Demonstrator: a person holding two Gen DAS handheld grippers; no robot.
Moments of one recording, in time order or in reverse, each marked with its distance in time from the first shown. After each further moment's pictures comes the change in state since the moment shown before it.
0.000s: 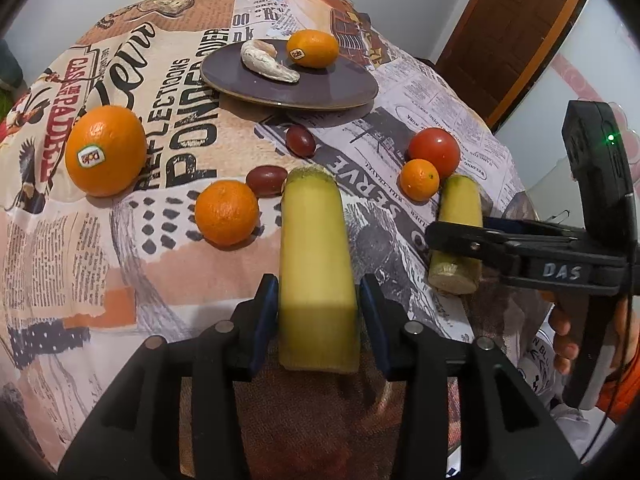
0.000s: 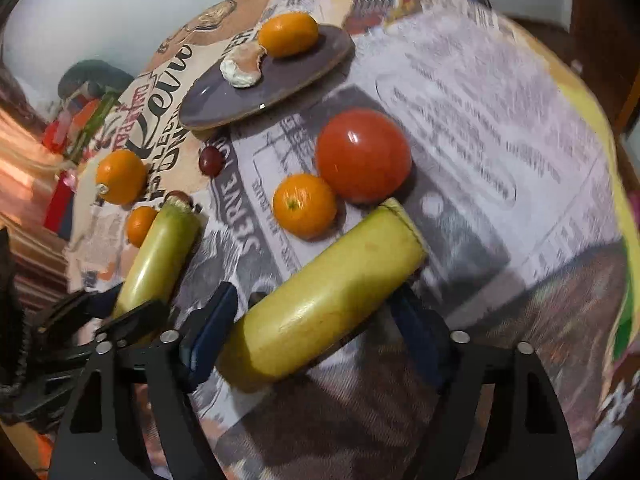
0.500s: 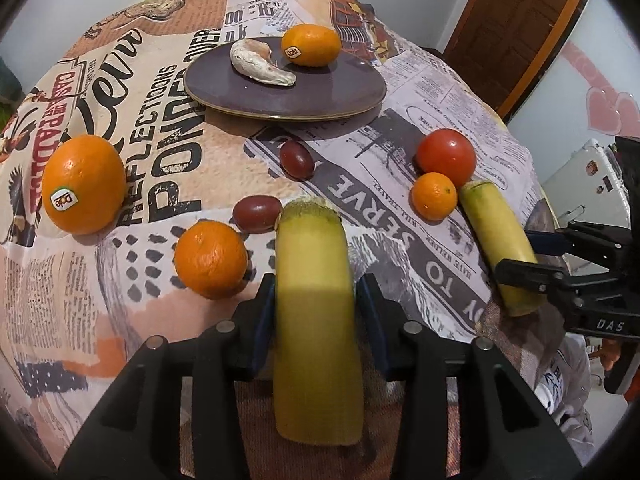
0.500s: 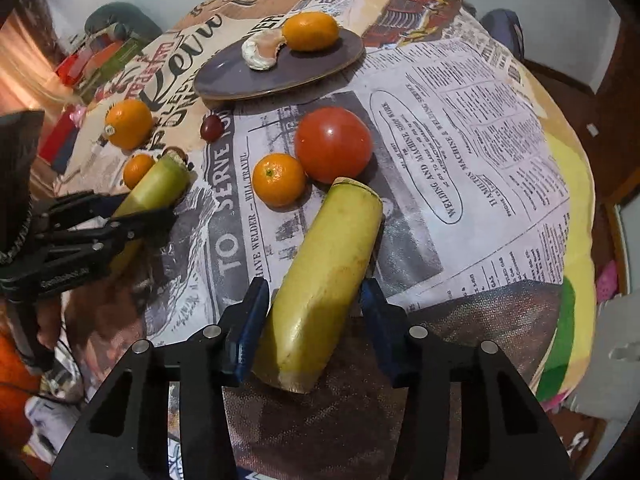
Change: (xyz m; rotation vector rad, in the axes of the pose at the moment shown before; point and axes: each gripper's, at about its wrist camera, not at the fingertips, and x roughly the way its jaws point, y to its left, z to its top) left arm 0.025 -0.006 0.026 0.027 0.028 0.058; right arm -0.027 -0.023 -0.006 -0.198 0.045 -0.037
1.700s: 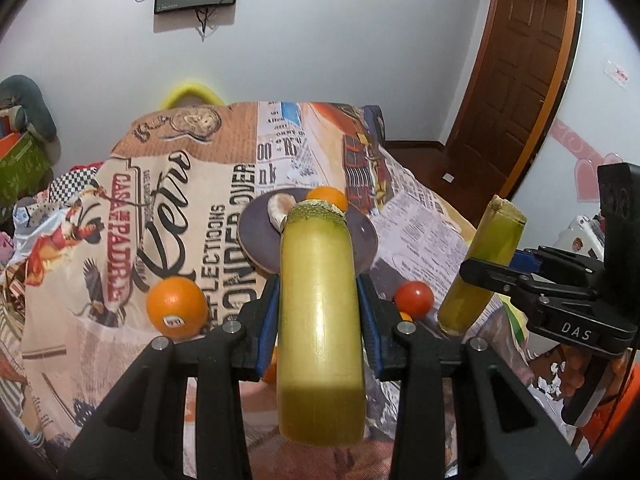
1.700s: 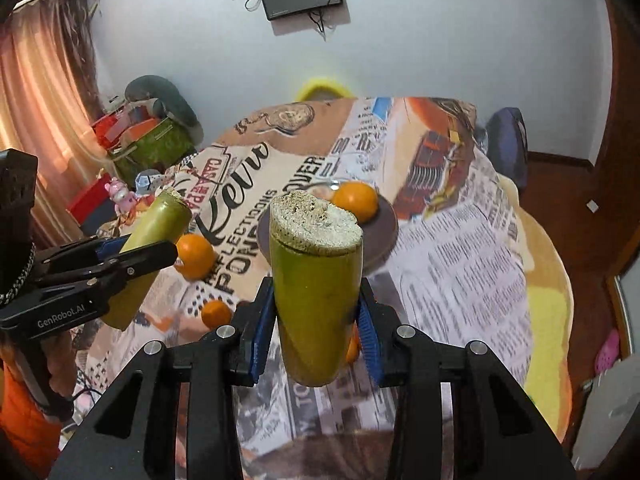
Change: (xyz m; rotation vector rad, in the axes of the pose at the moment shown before) left arm -0.129 0.008 0.044 -0.036 -0.348 0.029; right arm -0.082 0.046 0.064 -0.079 -0.376 0.035
